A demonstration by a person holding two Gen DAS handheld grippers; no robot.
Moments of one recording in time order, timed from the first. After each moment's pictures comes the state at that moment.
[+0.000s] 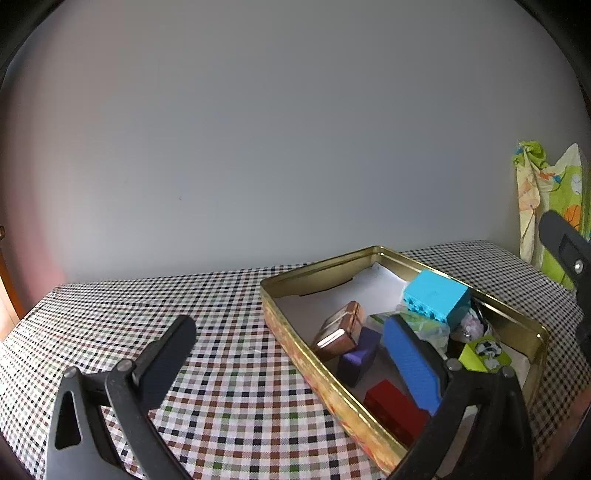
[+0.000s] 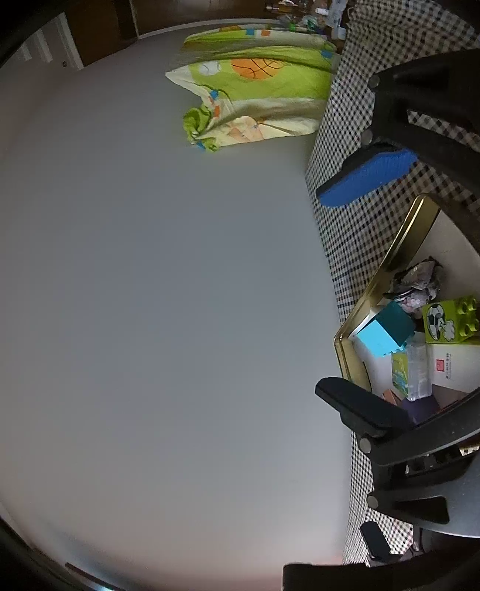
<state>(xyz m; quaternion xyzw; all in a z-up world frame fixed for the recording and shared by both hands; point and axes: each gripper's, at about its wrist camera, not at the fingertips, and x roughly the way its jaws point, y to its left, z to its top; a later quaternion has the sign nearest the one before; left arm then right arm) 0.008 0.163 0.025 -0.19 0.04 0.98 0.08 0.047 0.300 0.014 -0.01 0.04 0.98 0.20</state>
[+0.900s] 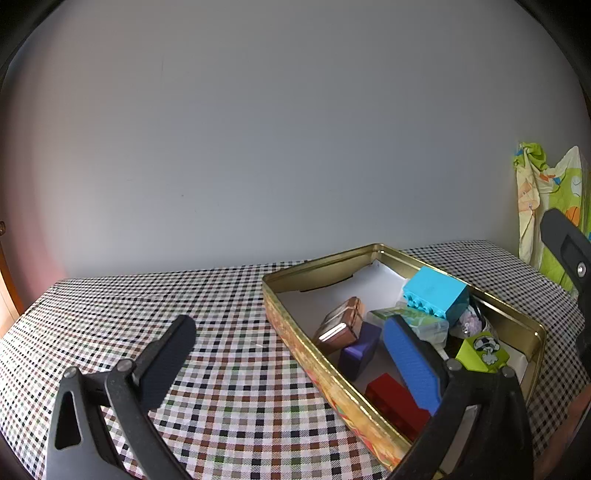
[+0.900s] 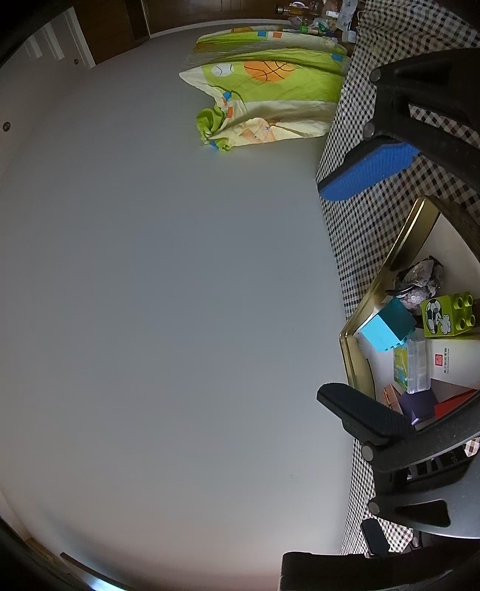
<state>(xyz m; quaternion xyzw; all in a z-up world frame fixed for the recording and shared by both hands) 0.006 0.162 0.023 -0.20 0.03 0.98 0.07 0.043 0.292 0.017 0.00 0.03 0.98 0.20</state>
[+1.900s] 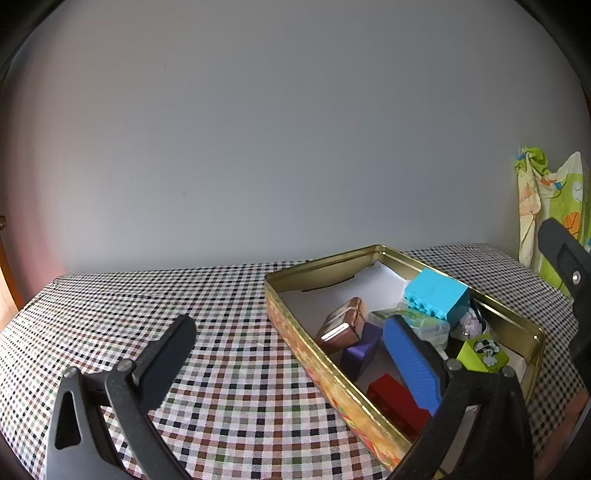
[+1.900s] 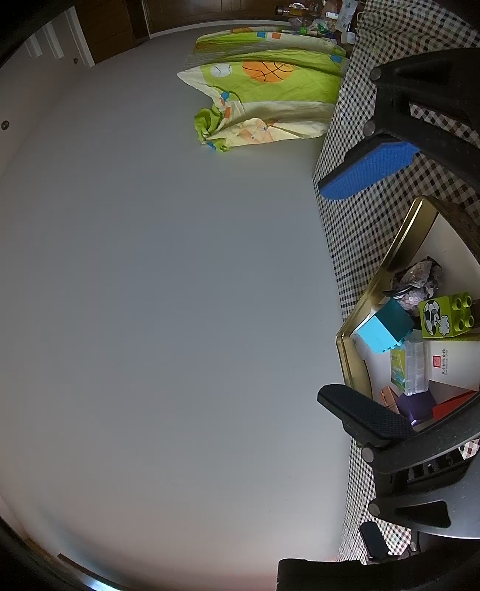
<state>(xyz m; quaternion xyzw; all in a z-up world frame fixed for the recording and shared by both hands) 0.006 0.159 0.022 -0.20 0.02 0.98 0.07 0.044 0.291 0.019 -0.01 0.03 0.98 0.21</state>
